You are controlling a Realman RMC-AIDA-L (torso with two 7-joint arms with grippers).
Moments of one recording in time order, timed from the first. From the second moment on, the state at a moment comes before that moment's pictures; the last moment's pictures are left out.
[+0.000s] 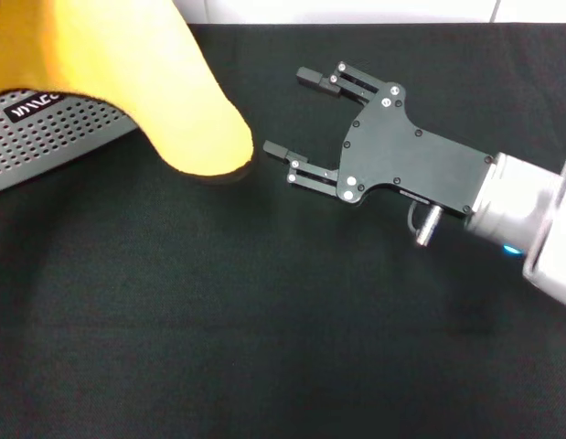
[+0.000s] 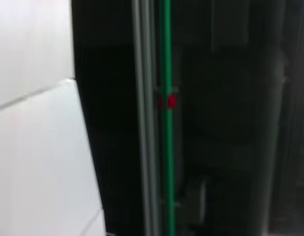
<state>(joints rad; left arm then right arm) -0.51 -2.09 1.03 0.45 0.39 1.98 -1.67 0.41 2.03 -1.96 -0.81 -0.52 -1.06 0.36</state>
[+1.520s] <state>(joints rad) -0.57 -2.11 1.07 0.16 0.44 1.97 -1.27 0.59 2.03 -1.72 -1.08 -0.82 -1.11 1.03</state>
